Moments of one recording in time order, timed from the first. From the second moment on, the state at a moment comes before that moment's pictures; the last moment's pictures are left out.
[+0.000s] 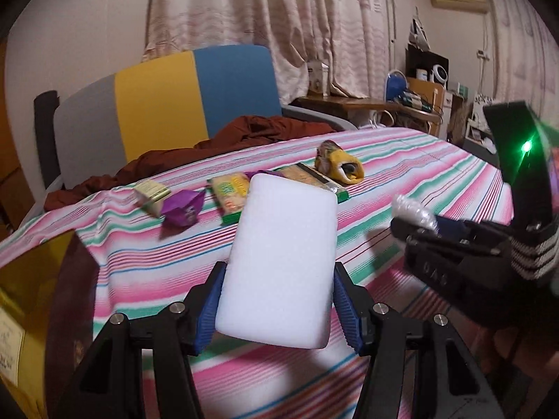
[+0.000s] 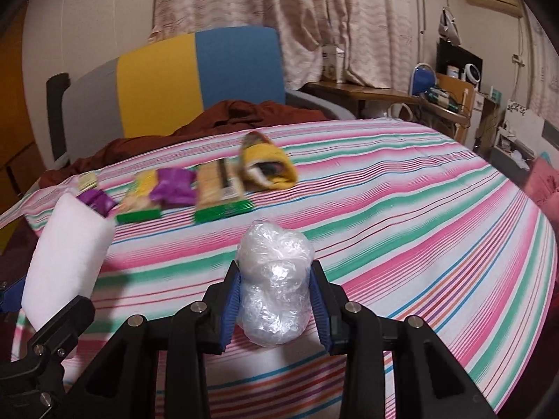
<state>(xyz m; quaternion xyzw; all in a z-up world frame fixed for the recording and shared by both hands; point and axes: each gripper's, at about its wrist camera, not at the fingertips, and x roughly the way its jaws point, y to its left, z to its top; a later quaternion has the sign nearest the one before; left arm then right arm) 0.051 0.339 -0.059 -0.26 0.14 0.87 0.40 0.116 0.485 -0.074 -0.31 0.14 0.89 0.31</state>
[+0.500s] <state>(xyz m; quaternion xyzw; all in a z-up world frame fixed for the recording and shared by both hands) 0.043 0.230 -0.010 -0.27 0.03 0.89 0.36 0.112 0.449 -0.078 -0.32 0.11 0.89 0.30</state>
